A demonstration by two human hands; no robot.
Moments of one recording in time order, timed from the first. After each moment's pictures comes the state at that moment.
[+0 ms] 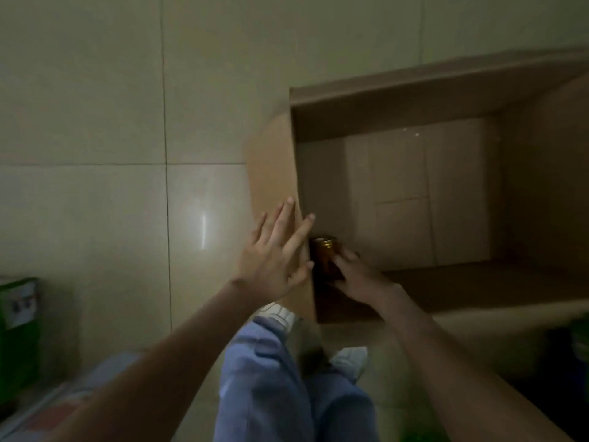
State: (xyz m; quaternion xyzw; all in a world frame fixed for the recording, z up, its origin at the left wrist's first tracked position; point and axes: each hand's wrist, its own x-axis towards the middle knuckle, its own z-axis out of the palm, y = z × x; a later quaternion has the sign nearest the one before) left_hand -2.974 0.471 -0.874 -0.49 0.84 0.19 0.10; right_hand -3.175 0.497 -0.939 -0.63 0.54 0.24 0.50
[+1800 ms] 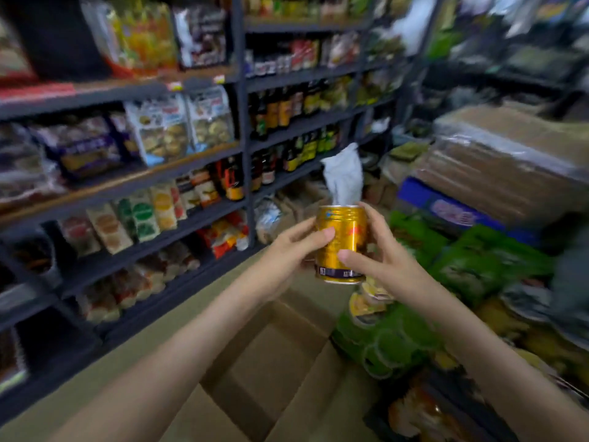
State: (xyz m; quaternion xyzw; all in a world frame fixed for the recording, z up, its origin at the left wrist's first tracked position) left_hand -3.140 0.512 -0.045 -0.11 0.62 0.76 -0.12; right_hand -3.243 0.659 -0.026 -0.42 0.70 -0.53 0.24
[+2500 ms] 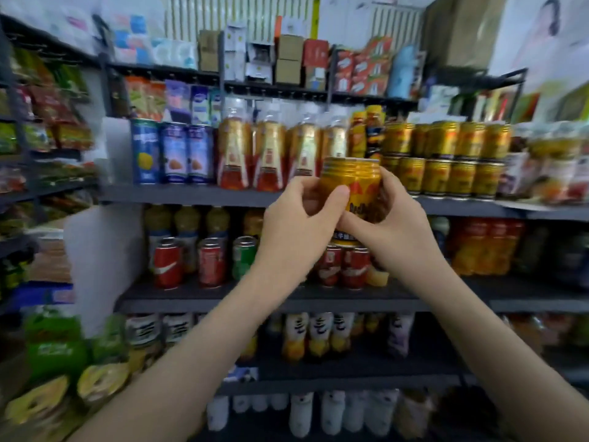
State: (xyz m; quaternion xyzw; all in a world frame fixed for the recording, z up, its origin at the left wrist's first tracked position) left_hand -3.165 1.125 0.174 0.23 0.73 0.59 -0.25; right_hand -3.143 1.257 0.181 -0.20 0.78 -0.49 -0.32
